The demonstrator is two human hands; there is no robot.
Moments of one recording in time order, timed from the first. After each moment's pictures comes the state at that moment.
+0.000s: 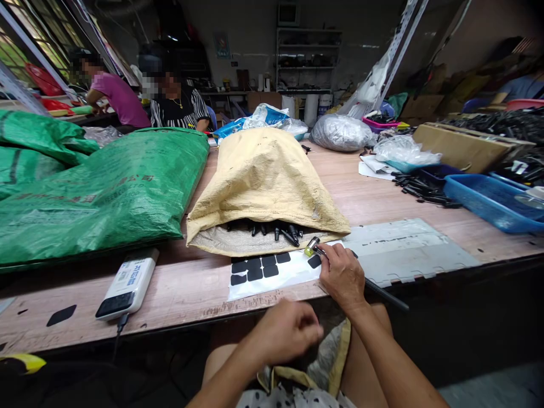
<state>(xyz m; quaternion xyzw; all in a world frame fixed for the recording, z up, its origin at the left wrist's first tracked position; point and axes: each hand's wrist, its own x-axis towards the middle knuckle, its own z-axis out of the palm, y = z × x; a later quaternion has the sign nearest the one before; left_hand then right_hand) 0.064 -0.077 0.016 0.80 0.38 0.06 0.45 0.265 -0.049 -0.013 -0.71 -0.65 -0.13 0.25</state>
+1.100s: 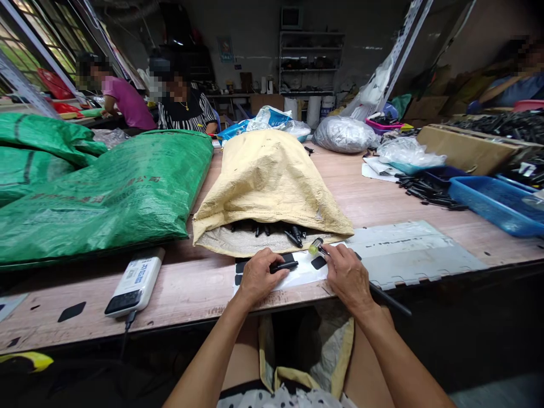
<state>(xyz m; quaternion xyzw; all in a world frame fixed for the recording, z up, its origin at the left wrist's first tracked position) 0.032 0.001 0.001 0.81 0.46 0.28 0.24 0.268 -0.050 -0.007 -0.68 -0.67 -0.10 0.28</state>
